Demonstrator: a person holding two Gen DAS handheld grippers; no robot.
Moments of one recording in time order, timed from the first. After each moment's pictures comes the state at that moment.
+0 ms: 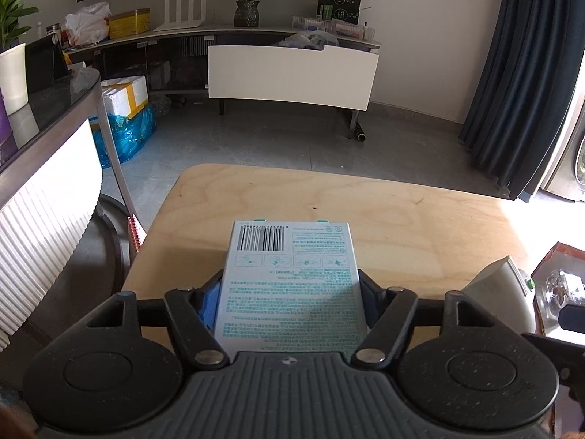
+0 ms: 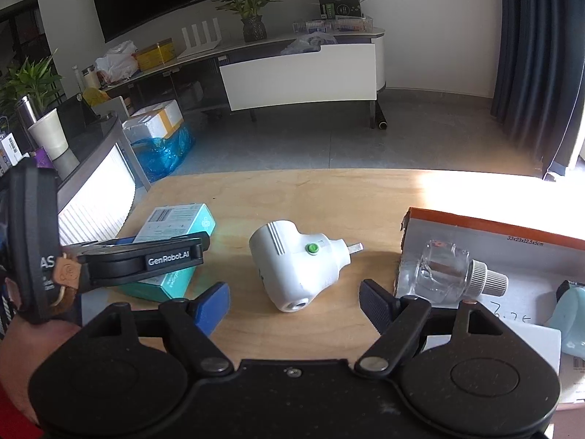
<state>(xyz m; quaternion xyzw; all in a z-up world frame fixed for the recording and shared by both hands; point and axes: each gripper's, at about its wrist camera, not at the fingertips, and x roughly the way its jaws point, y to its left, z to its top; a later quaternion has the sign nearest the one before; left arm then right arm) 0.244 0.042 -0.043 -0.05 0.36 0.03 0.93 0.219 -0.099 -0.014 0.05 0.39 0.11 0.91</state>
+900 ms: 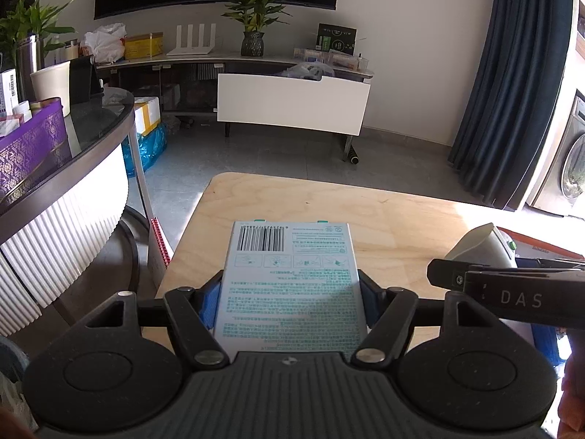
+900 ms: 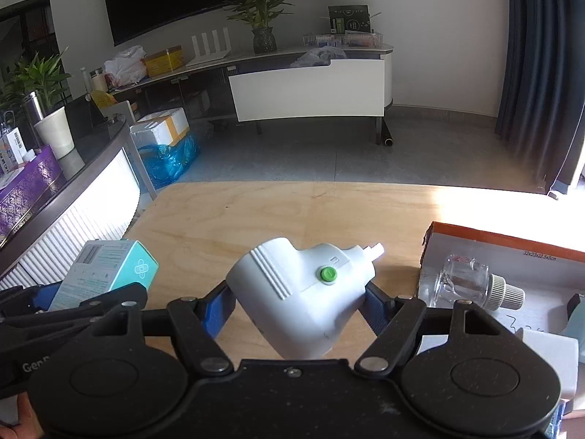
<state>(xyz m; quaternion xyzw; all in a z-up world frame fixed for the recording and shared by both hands) 0.158 0.034 -0.004 -0.06 0.32 0.02 0.94 0.187 -0.089 0.000 0.03 0.35 0.13 0.93</state>
